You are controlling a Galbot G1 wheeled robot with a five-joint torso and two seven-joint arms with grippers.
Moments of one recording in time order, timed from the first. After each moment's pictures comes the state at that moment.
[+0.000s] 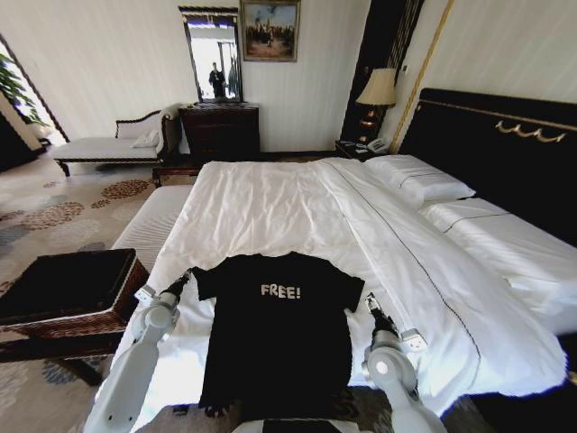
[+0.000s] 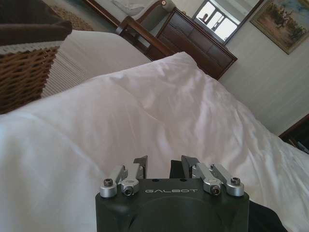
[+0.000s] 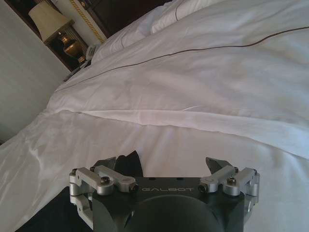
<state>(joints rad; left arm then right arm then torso) 1.19 -1.15 -0.64 -1.66 -1.14 0.25 -0.26 -1.47 1.34 0.51 2.00 0.96 0.07 0.71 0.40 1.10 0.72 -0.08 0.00</state>
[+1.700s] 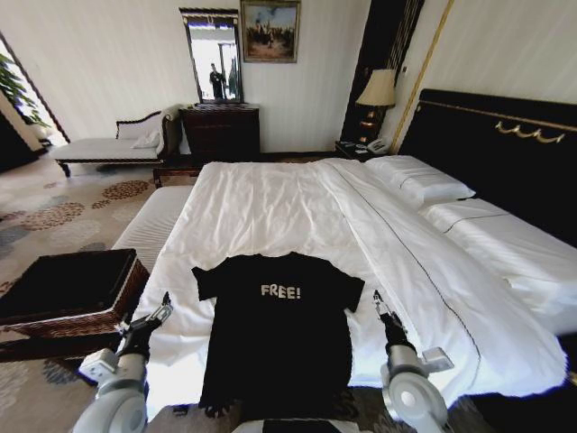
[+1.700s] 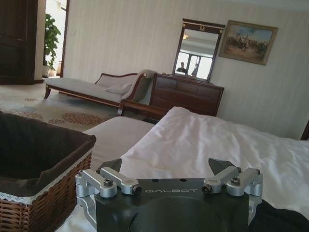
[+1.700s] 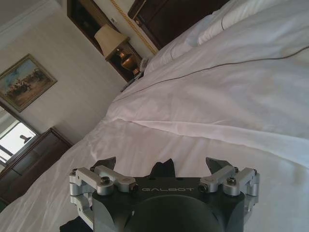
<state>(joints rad) 1.78 -1.28 -0.82 -2.26 -0.66 0.08 -0.26 -1.66 1.22 0.54 2.04 1.09 0.25 0.34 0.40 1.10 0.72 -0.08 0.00</state>
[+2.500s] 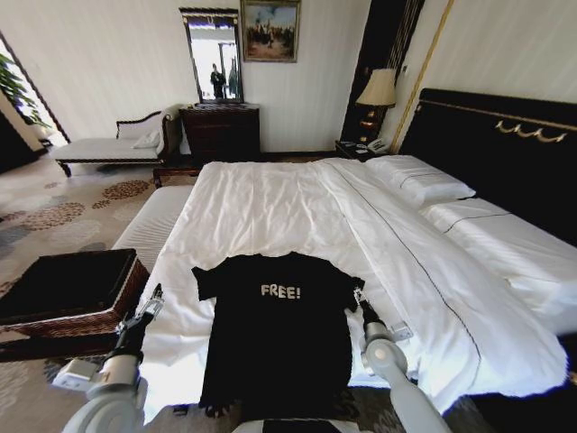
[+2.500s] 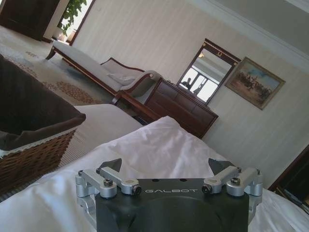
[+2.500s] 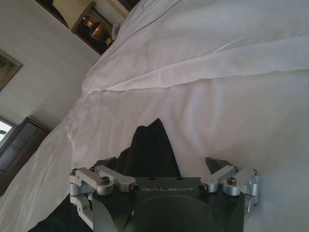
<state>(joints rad) 1.76 -1.40 -0.86 -2.31 -0.94 0.09 -0.21 -1.31 1.24 0.43 1.68 1.26 0.16 0.38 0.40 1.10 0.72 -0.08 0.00</state>
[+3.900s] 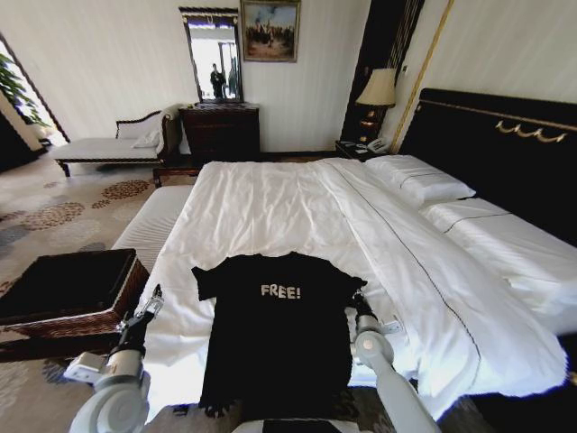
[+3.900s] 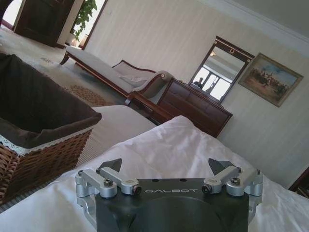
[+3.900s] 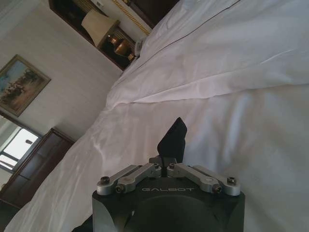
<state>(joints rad) 1.73 -1.43 -0.85 -2.24 -0.88 0.09 -0.22 -1.29 1.27 0.39 1.74 1.16 0.22 0.36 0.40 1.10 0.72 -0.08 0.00</state>
